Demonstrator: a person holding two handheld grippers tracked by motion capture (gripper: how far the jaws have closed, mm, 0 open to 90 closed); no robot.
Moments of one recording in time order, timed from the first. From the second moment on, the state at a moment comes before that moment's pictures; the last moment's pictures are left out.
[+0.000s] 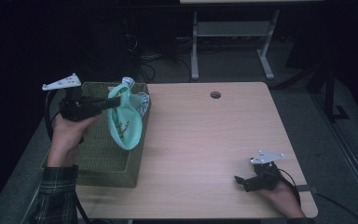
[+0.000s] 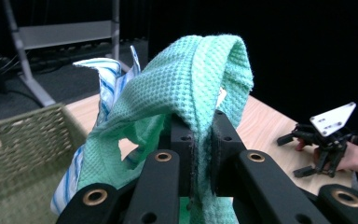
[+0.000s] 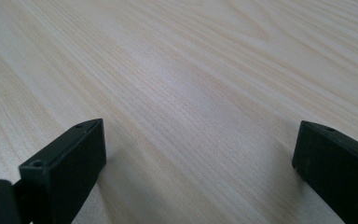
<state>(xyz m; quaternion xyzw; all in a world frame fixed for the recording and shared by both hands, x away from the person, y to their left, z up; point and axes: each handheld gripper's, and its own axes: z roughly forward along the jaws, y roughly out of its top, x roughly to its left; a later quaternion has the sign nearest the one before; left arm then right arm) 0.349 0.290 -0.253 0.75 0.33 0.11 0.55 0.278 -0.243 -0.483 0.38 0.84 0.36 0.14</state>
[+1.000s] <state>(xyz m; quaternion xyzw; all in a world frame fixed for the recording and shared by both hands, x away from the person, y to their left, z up) 0.350 0.195 -0.251 0.77 0.25 0.08 0.59 0.277 -0.243 -0.483 0.39 0.84 0.36 0.14</state>
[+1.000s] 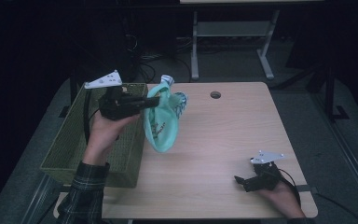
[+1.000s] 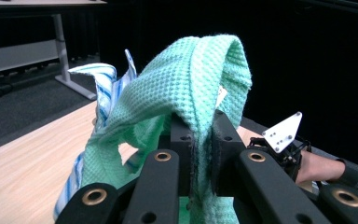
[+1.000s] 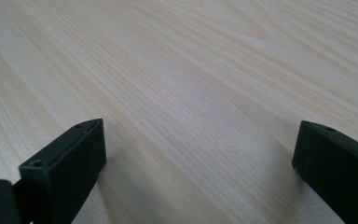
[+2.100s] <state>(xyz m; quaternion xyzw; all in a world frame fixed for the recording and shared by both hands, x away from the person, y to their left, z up) 0.345 0.107 -0.320 0.80 0.18 0.03 0.57 0.277 -0.242 -0.483 0.39 0.84 0.36 0.14</state>
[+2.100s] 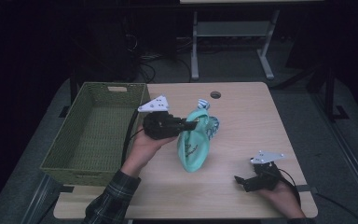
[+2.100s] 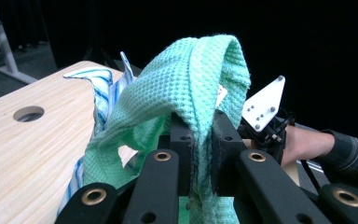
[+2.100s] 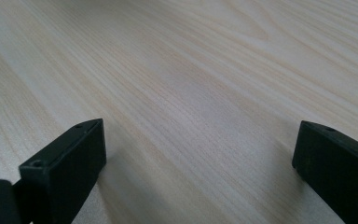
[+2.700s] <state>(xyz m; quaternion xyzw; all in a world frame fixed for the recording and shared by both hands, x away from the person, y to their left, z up) 0.350 0.073 -0.371 0.82 0.16 0.00 0.55 0.277 -0.242 -0.483 0.39 0.84 0.36 0.14</state>
